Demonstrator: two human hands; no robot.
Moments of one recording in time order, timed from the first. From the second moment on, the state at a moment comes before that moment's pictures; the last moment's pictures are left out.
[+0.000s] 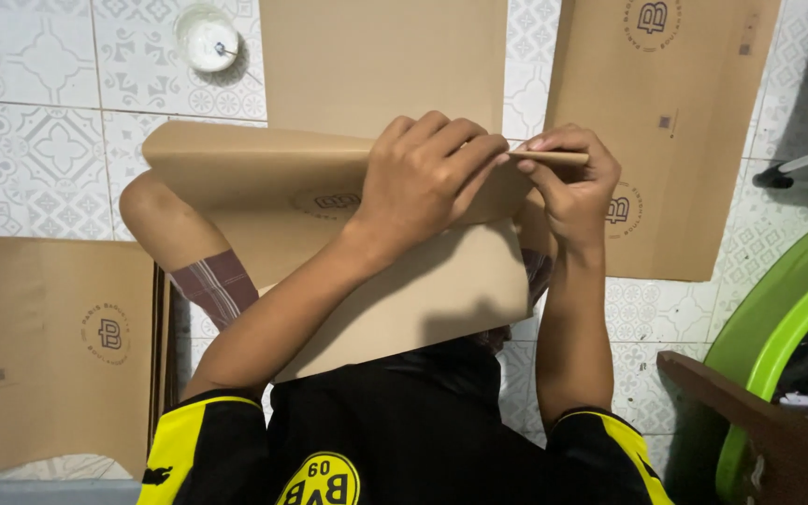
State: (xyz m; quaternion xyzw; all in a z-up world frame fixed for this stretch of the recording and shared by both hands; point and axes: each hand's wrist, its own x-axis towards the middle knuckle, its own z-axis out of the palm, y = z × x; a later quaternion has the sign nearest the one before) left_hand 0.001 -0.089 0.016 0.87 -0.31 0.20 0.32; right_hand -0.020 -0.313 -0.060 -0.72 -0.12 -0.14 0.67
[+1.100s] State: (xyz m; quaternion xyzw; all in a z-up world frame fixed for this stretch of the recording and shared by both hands) left_hand 0.005 -0.083 0.022 0.86 -0.31 0.20 0.36; right_hand -0.025 -0.310 -0.049 -0.73 -0.05 -0.21 0.65
